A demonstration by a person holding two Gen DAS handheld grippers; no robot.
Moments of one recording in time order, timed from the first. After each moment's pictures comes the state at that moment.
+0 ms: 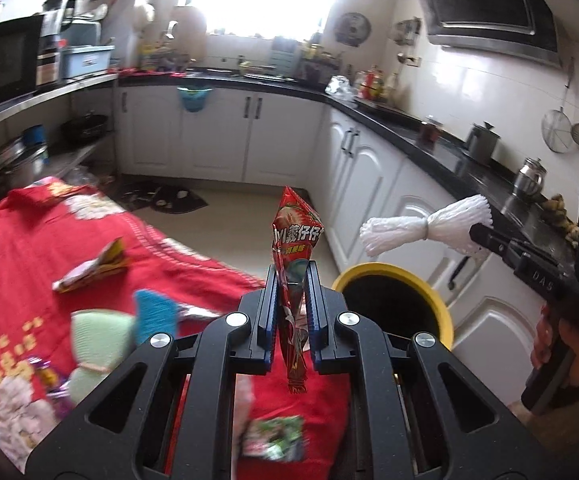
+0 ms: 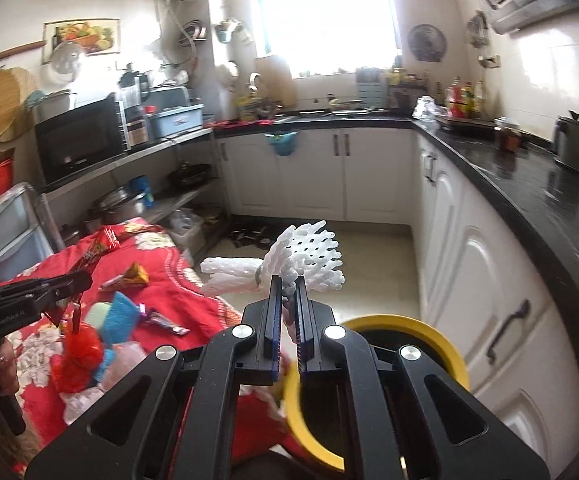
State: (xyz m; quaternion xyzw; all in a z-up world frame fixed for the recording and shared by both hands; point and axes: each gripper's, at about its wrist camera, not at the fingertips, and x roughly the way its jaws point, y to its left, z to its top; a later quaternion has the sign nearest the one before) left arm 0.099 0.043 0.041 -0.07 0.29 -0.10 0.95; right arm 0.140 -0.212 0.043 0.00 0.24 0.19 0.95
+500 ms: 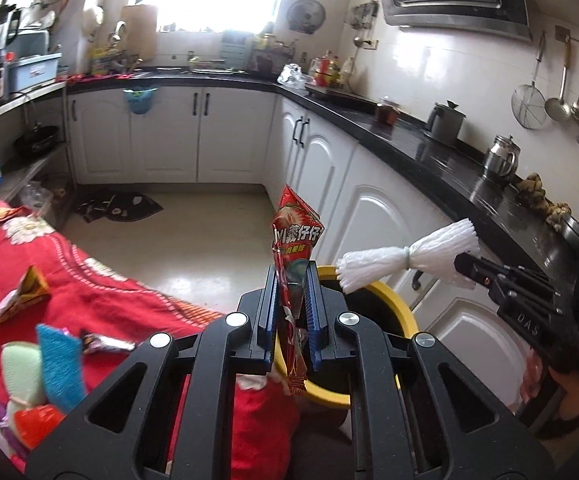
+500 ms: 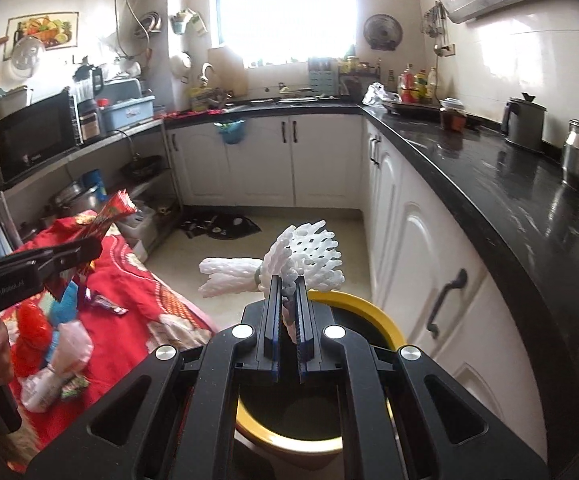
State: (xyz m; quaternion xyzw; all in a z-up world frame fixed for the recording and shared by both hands) left arm 0.145 -0.034 0.030 -0.05 0.29 -0.16 0.94; right arm 0.135 -0.263 0.019 -0.01 0.27 0.11 0.96
